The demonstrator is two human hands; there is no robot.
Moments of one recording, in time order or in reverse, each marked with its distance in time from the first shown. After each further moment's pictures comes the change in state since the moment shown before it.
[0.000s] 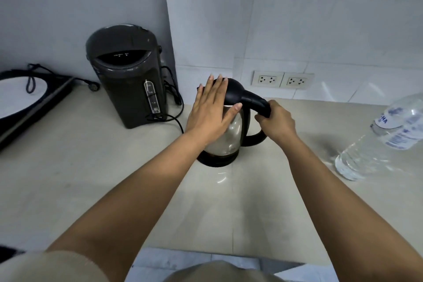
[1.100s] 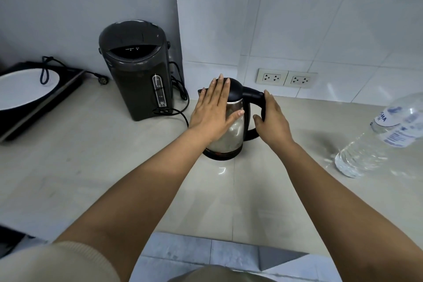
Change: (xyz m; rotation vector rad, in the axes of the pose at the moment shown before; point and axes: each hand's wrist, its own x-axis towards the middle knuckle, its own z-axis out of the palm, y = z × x) left_hand -0.017 -0.001 -0.002 0.142 -0.156 -0.056; right_hand -0.019 0.004 0.018 0.023 0.021 -0.215
